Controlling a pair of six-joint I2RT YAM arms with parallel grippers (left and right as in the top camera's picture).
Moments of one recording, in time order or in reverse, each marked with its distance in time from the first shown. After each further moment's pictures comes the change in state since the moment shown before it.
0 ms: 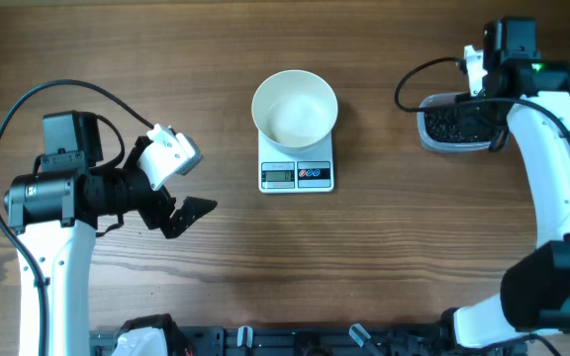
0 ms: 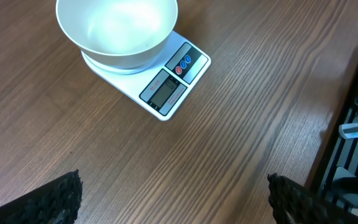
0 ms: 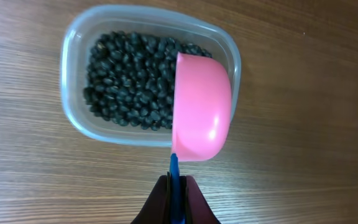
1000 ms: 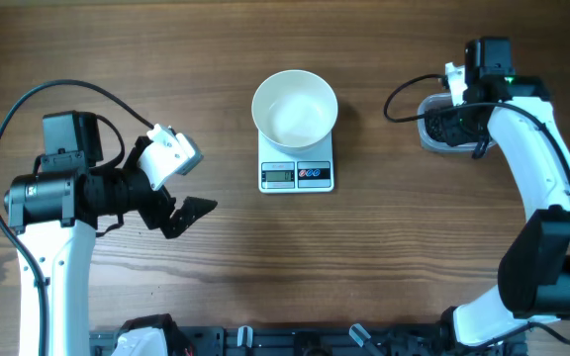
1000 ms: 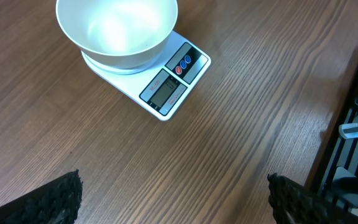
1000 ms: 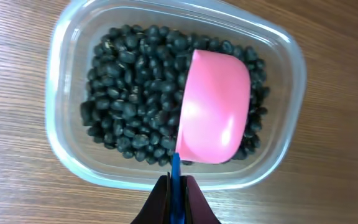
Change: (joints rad) left arm 0.000 0.000 0.000 0.000 0.000 0.000; right arm -0.001 0.063 -0.163 0.203 -0.063 -0.041
